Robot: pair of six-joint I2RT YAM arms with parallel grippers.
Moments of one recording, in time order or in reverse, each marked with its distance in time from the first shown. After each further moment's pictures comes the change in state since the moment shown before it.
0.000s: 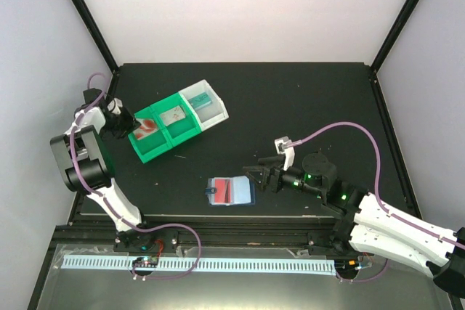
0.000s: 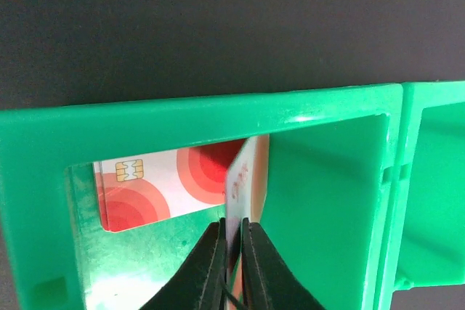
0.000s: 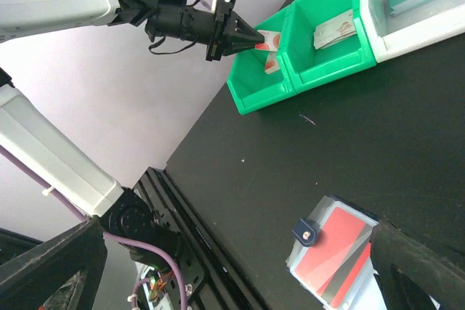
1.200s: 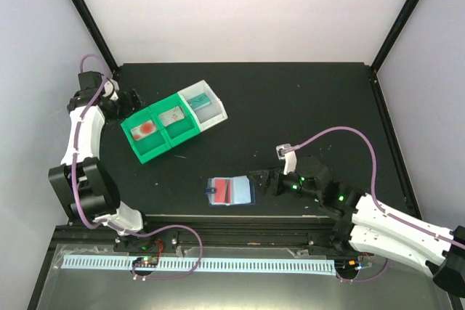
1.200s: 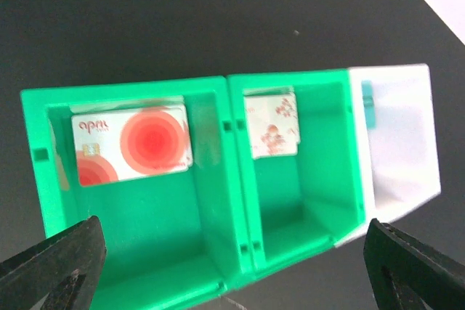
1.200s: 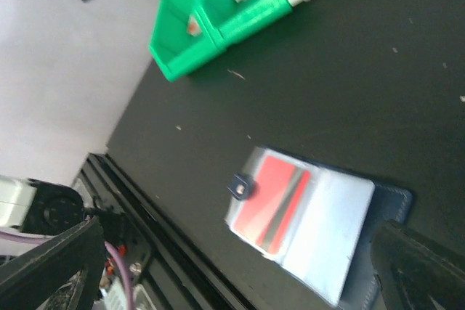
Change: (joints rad) left arm -0.087 -0.263 0.079 -0.141 -0.154 -0.018; right arm 0.000 -0.012 -0.045 -0.114 0.080 0.050
